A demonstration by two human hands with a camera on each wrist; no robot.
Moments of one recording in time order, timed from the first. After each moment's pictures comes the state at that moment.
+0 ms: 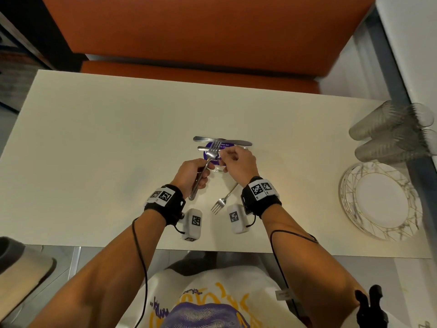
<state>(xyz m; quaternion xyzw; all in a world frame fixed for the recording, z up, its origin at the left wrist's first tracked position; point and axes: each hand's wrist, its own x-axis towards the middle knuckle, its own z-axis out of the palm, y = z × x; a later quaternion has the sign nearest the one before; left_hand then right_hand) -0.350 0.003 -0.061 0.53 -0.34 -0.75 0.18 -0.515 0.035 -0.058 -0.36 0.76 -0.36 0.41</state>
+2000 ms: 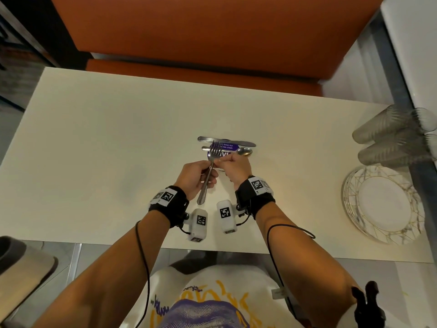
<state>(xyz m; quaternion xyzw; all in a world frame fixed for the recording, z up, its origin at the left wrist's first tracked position) -0.347 0.010 -0.063 0.53 -0.30 -0.76 0.21 -0.490 0.027 -0.076 -0.26 0.77 -0.35 0.48</state>
